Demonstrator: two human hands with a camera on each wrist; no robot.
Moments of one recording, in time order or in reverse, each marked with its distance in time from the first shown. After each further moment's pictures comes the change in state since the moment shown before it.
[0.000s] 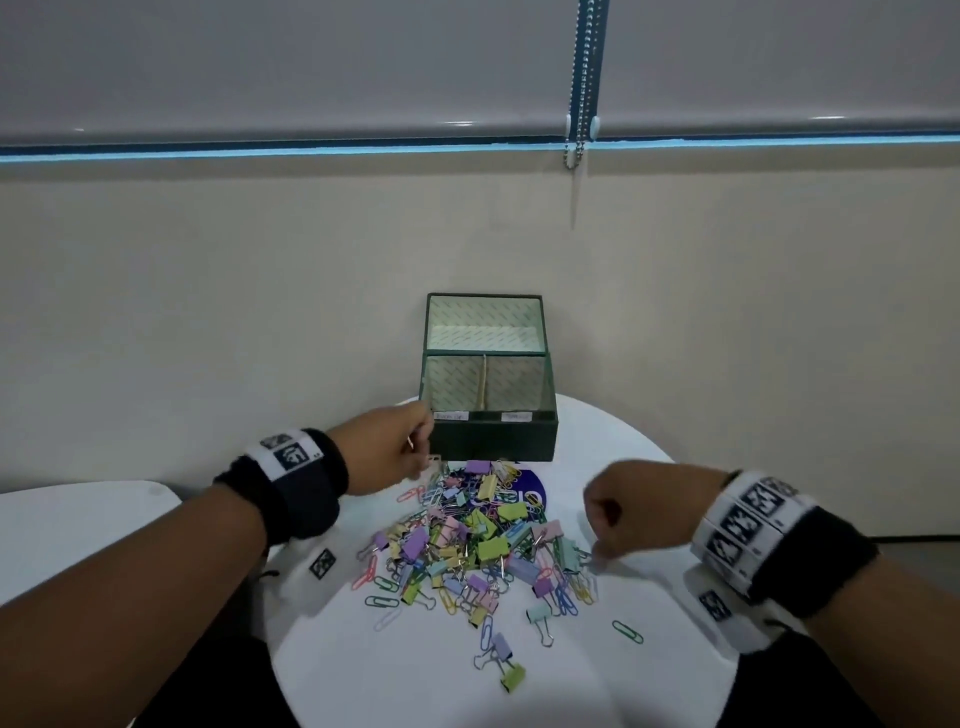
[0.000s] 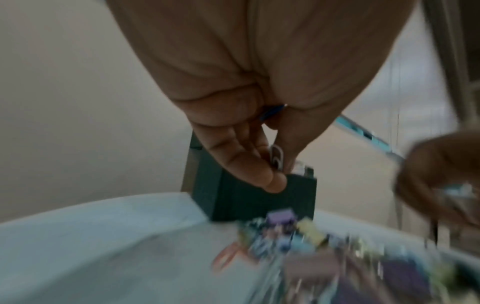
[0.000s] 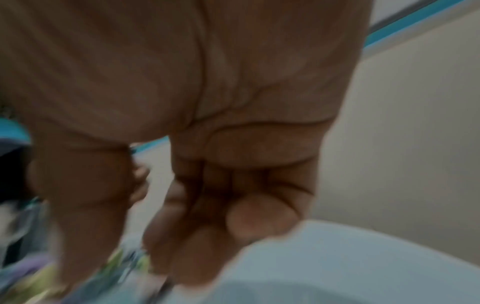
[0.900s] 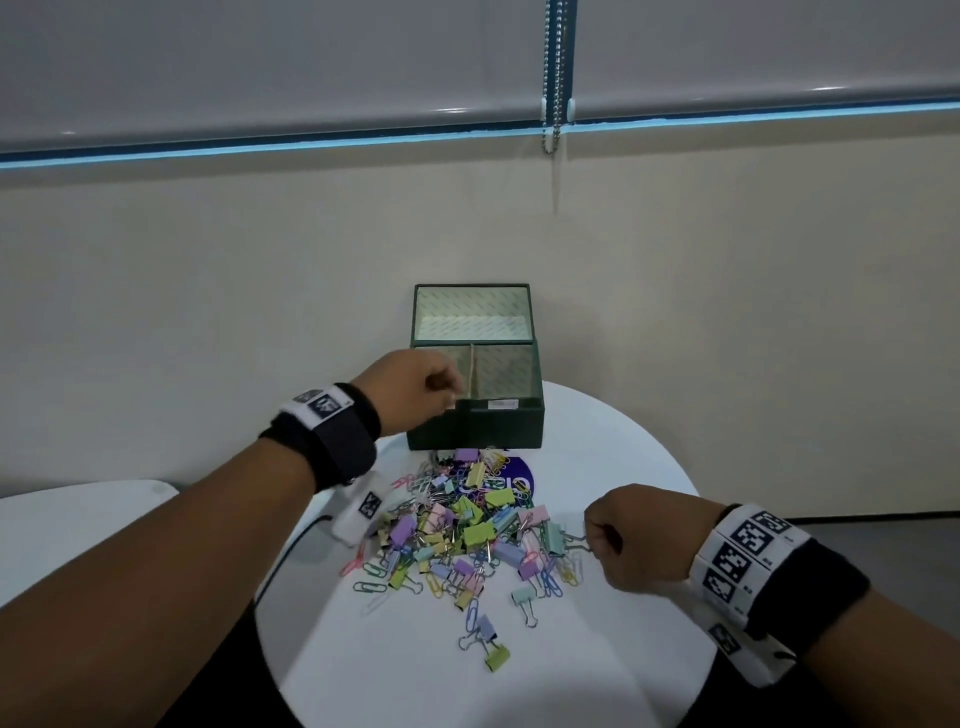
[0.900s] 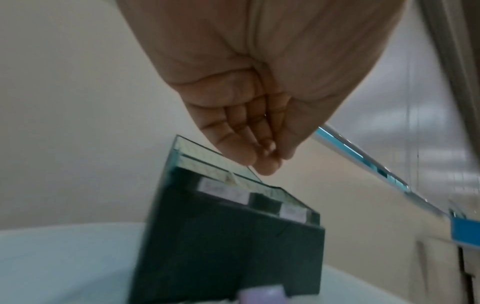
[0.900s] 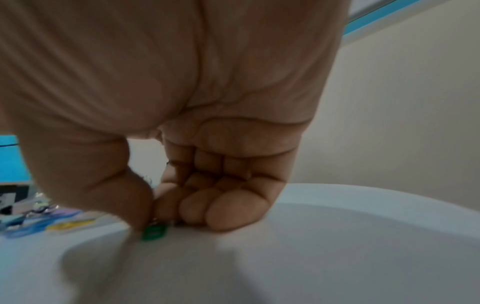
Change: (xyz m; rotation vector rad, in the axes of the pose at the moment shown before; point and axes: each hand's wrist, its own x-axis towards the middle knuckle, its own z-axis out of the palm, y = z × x) left_hand 0.043 0.034 -0.012 -0.046 0.165 0.026; right_hand -0.005 0.030 0.059 -0.007 0.142 0.011
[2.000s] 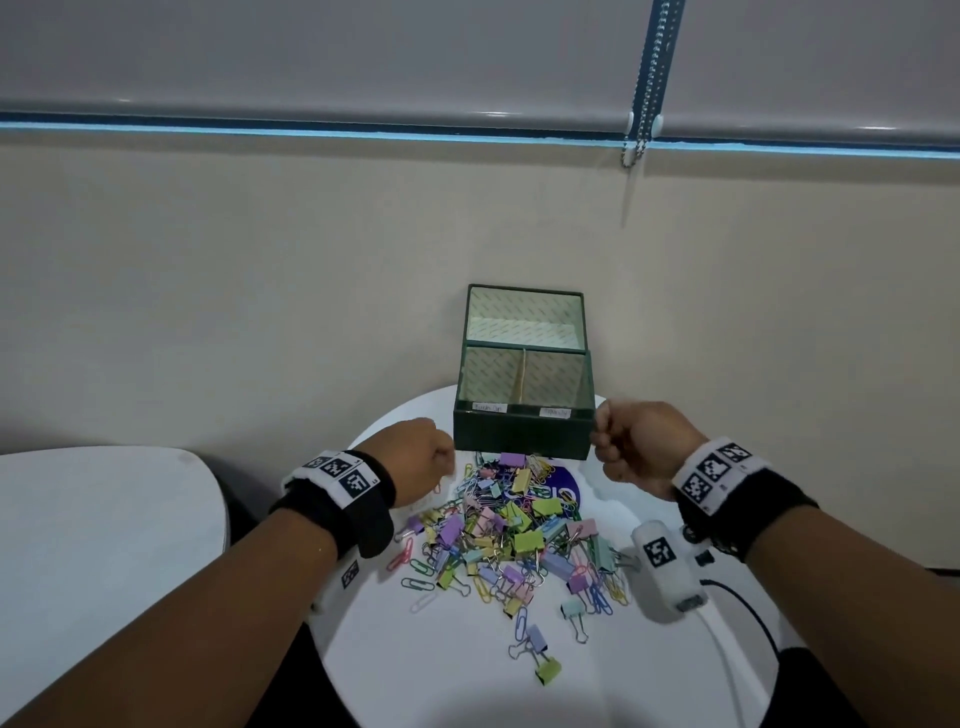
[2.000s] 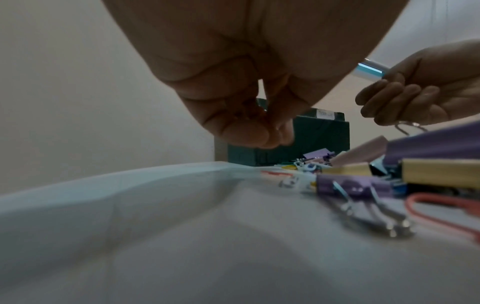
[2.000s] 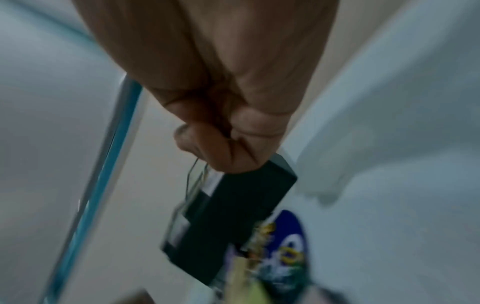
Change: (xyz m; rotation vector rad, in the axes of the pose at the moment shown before) left_hand -0.059 -0.059 0.031 0.150 -0.120 -0.170; right_hand 0.088 -0.028 -0.050 1.512 0.136 0.248
